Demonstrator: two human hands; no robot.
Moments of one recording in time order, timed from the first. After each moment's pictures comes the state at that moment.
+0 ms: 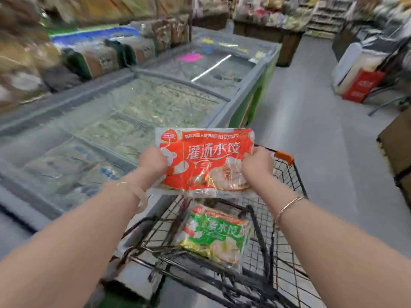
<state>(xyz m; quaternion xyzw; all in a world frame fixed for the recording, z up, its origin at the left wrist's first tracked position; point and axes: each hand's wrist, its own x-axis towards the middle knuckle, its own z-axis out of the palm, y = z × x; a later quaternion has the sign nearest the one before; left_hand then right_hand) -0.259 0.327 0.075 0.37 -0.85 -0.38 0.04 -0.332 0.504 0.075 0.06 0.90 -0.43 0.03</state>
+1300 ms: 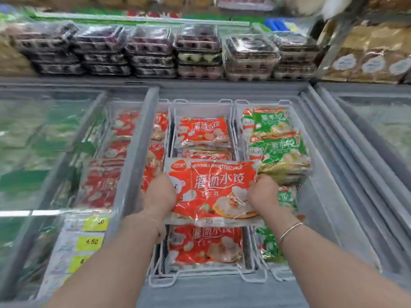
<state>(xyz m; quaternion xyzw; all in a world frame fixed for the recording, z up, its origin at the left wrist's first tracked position) 0.499 0.056 -0.030 0.79 -0.55 -0.26 0.06 0.305 0.079 -0.014 -0.41 0.85 -0.18 0.28</state>
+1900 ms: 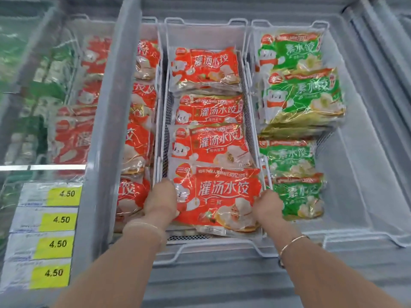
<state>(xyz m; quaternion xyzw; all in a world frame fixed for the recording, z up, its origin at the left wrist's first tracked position) 0.506 0.091 -0.163 0.76 -0.56 -0.29 -0.13 0.307 0.120 -0.159 -0.35 0.87 0.03 0.34</state>
